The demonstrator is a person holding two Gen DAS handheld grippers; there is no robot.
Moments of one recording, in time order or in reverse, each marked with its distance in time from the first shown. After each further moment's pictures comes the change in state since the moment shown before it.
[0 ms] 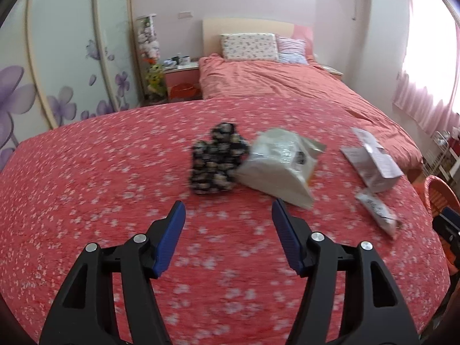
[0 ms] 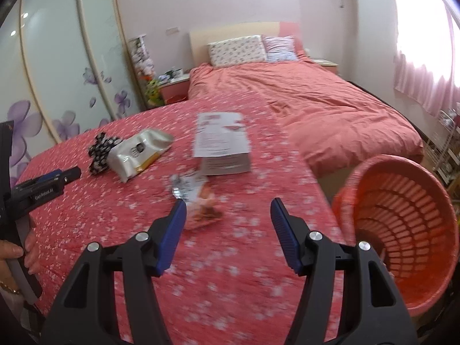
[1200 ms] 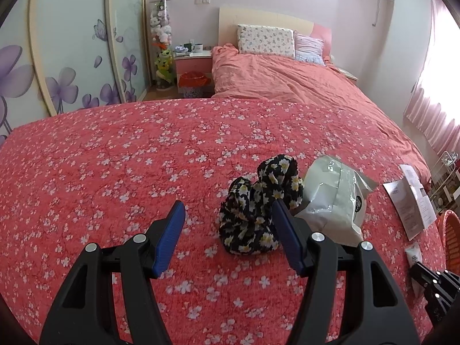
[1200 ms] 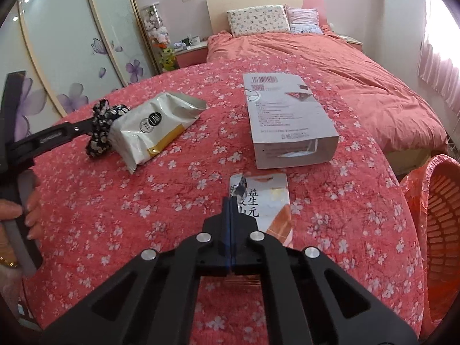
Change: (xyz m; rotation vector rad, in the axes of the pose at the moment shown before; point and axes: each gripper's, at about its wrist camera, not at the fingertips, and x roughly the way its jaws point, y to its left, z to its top) left arm 0.065 0.040 0.041 -0.074 0.049 -0.002; right arm 0.074 0.043 0.004 -0.028 0.153 0.075
